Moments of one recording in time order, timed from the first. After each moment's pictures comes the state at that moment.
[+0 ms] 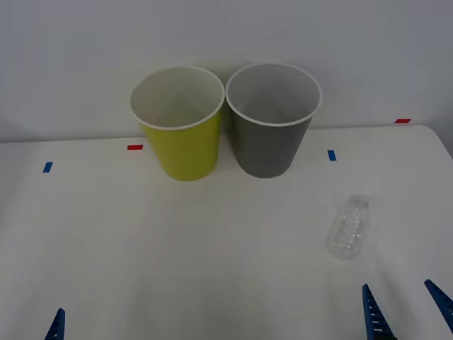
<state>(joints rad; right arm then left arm) 1.02 -0.42 0.20 -2.13 -0.15 -0.51 1.41 1.26 0.42 -0.11 -2.24 0.18 -0.54 -1.37</state>
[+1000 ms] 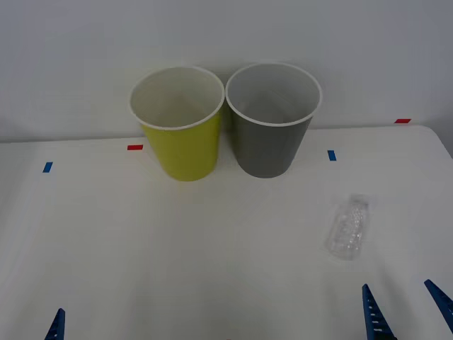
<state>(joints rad) 1.02 -0.42 0.20 -2.13 -0.15 -0.51 1.41 1.26 0.42 -0.11 -2.24 0.18 -0.54 -1.37</state>
